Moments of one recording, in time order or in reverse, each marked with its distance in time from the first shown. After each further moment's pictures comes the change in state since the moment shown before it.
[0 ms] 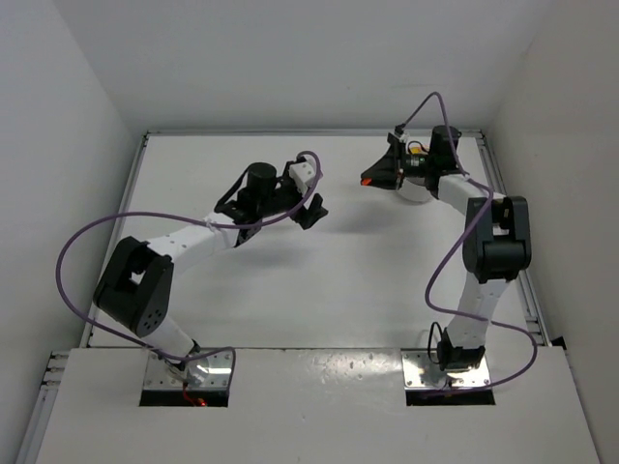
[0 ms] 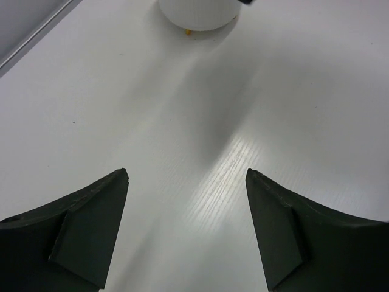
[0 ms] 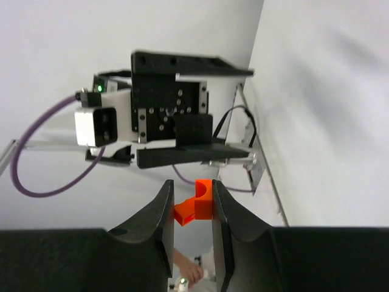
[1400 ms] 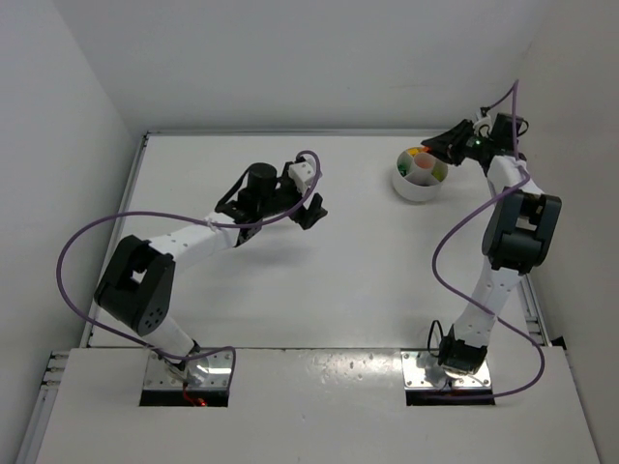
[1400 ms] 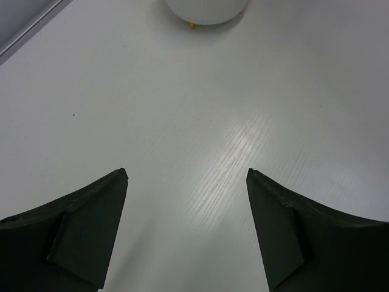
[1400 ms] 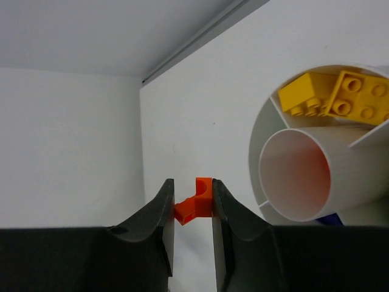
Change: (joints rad) left arm 0.006 0.005 -0.002 -0.003 -0.018 -0.017; right arm -0.325 0.148 0.352 -0.404 0.539 -0.354
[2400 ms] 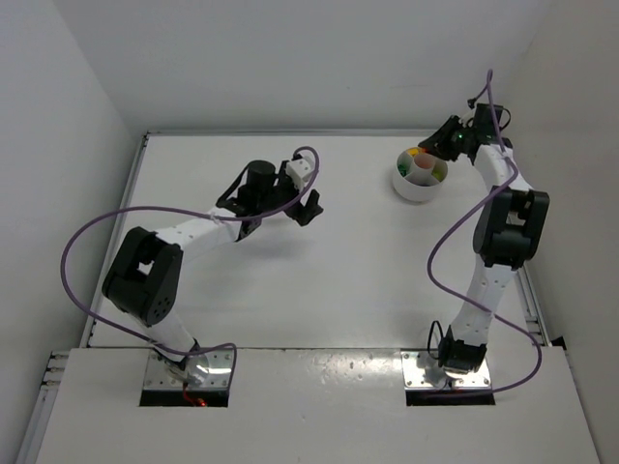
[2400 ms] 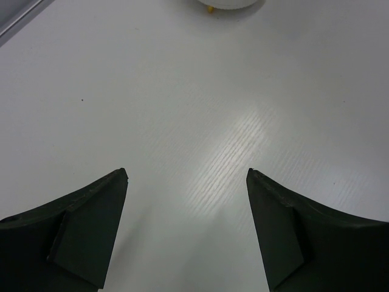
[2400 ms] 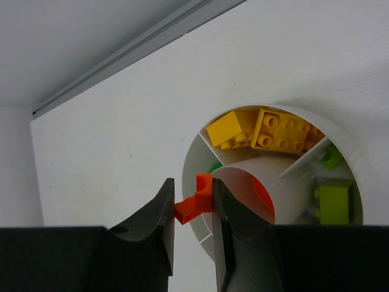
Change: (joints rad) left arm 0.037 0.066 0.026 0.000 0.003 0.000; right arm 0.086 0.027 0.139 -0.223 0.404 -0.247
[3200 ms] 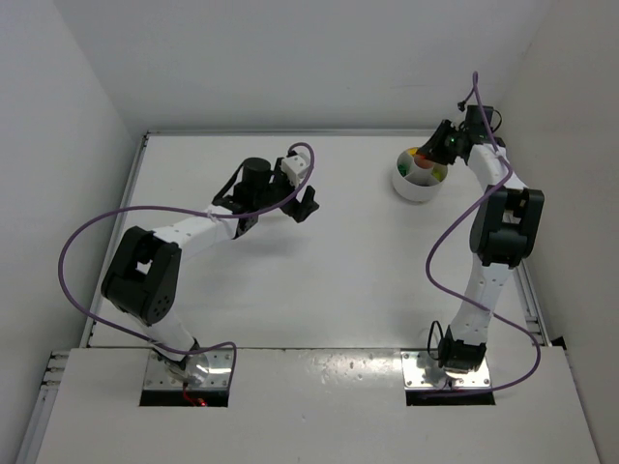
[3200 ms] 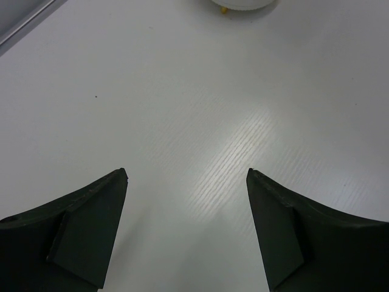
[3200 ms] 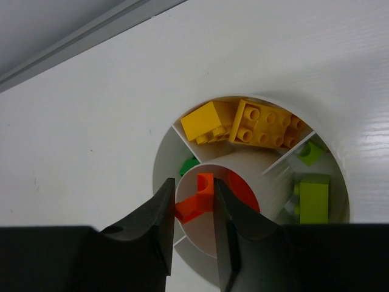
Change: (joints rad) left arm 0.033 0.000 0.008 -0.003 0.004 0.000; right arm 0.042 0.019 0.008 -0.057 0.107 -0.123
